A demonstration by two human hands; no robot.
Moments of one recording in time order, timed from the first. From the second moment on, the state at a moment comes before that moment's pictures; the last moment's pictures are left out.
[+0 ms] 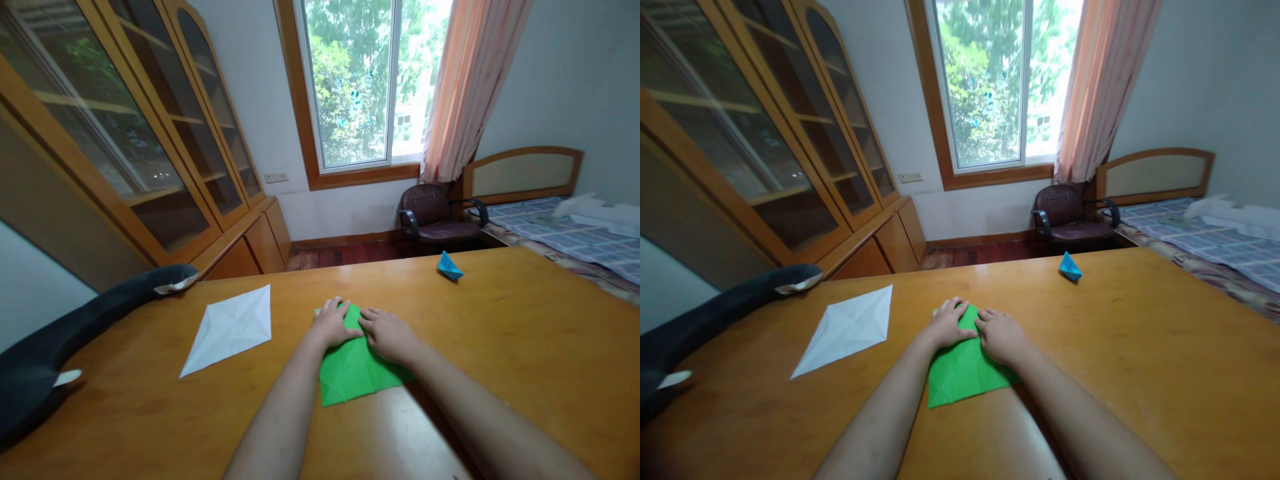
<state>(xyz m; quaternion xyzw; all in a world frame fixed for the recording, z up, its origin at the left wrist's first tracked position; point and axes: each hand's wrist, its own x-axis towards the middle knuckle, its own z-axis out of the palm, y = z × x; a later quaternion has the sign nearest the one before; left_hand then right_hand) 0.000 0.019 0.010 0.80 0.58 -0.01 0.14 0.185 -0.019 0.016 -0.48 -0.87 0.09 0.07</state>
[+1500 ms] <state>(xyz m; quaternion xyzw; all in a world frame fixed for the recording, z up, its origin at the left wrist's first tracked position) 0.001 0.015 0.012 0.80 0.58 0.01 0.13 0.187 -0.014 0.009 -0.47 -0.87 0.09 0.07</state>
